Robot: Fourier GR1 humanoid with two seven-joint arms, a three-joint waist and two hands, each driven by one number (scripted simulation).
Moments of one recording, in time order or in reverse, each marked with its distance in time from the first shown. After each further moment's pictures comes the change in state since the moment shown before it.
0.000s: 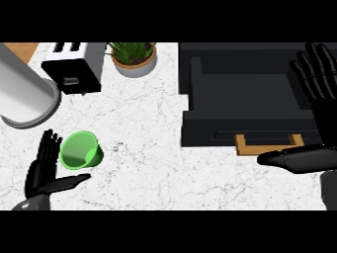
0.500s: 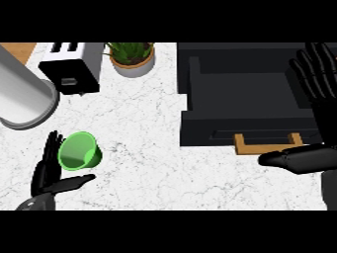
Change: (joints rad) left arm -0.095 0.018 0.012 0.222 -0.029 0.014 -0.121; right arm -0.010 -0.001 -0.004 0.000 -0.012 0.015 0.004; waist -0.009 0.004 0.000
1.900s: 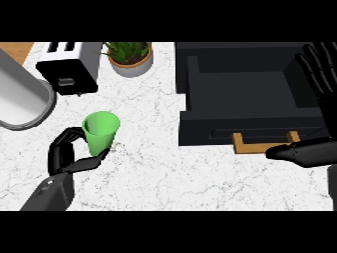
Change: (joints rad) left arm -0.097 -0.081 0.036 -0.058 -0.007 0.167 -0.125; right arm -0.028 -0.025 -0.037 0.026 -0.024 0.018 0.013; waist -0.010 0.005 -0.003
